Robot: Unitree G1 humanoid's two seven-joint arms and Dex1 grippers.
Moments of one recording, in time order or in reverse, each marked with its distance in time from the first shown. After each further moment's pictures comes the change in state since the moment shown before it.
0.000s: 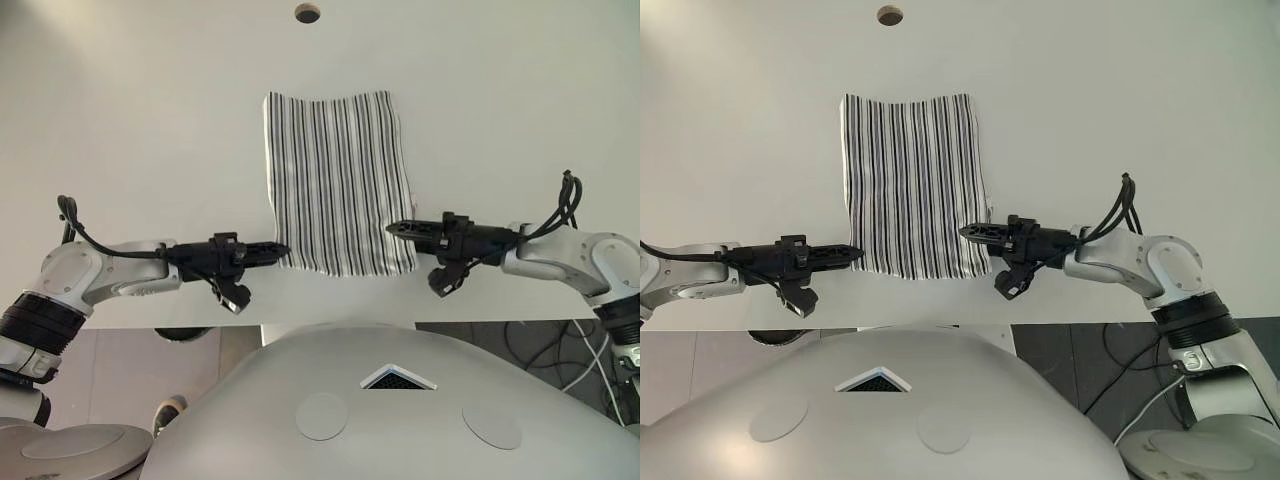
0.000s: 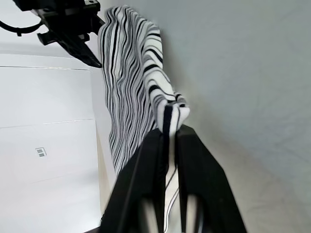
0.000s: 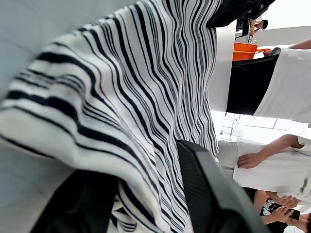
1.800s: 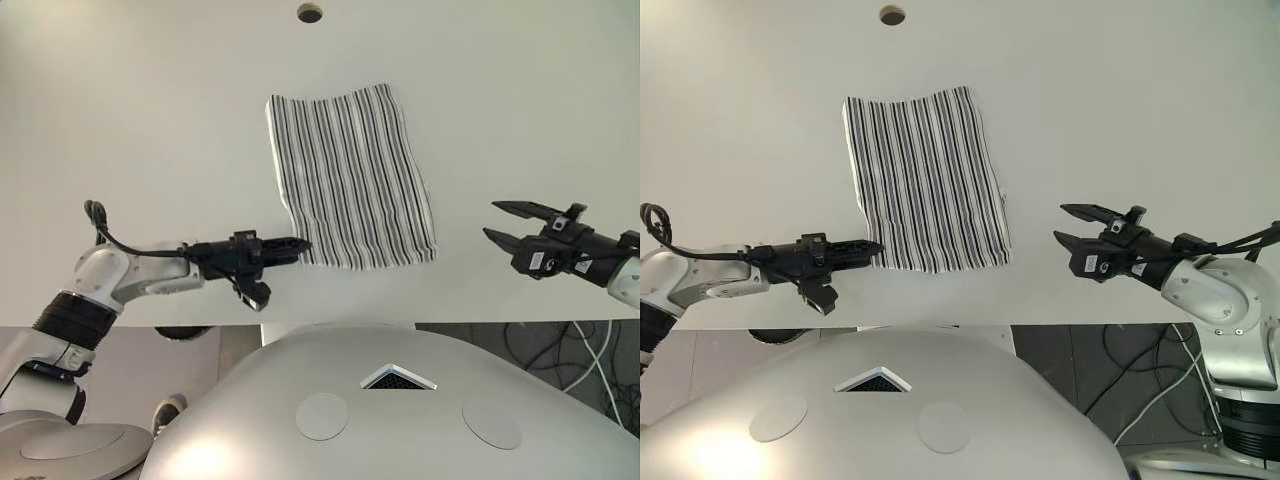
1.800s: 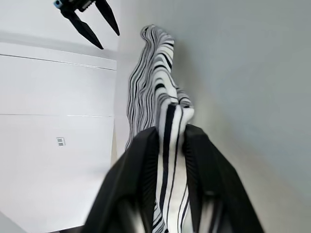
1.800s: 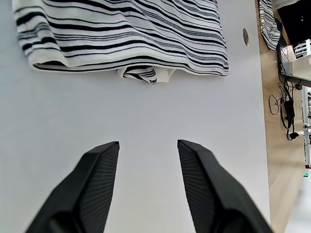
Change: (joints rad) left arm -0.016 -0.128 -0.003 0.037 -0.021 -0.023 0.007; right arm 0.541 0.004 -0.607 -0.345 0.668 0.588 0.577
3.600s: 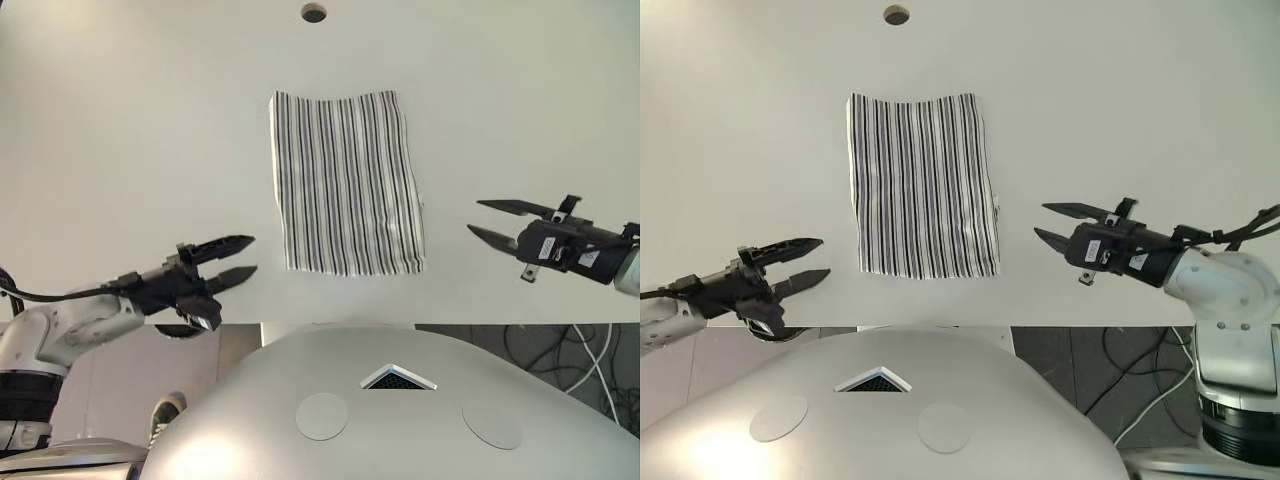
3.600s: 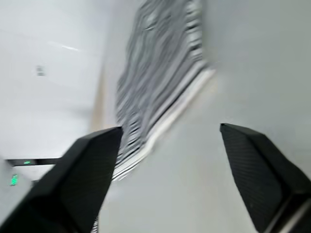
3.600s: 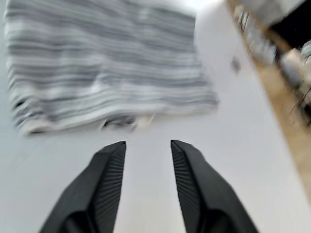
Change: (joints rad) left arm 0.452 0.004 0.499 -0.065 -0.231 -0.100 -0.200; right arm 0.010 0.094 -0.075 -0.162 0.199 0.229 0.191
